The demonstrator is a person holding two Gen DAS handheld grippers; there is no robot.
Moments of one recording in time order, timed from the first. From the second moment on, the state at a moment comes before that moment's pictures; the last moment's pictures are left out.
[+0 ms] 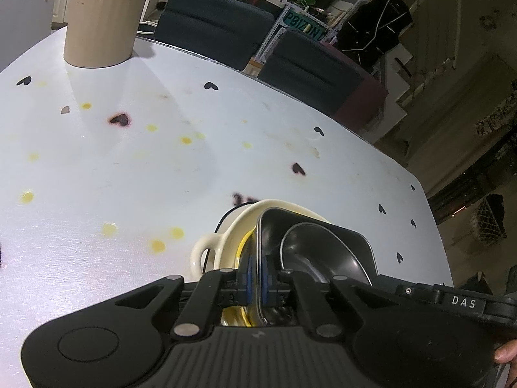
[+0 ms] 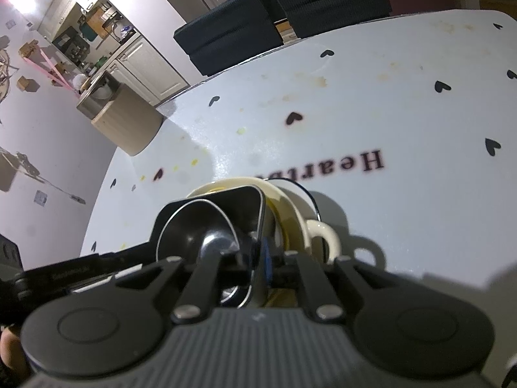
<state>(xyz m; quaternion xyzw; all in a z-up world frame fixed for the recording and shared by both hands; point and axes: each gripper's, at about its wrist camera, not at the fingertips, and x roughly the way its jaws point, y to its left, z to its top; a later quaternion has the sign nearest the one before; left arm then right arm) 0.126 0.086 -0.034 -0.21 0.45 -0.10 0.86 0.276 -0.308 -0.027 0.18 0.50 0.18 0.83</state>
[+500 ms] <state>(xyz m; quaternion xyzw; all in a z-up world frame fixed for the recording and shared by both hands) 0.100 0.095 -0.002 -0.19 0.43 -0.08 0.88 0.256 -0.316 -0.005 0.15 0.44 0.17 0.87</state>
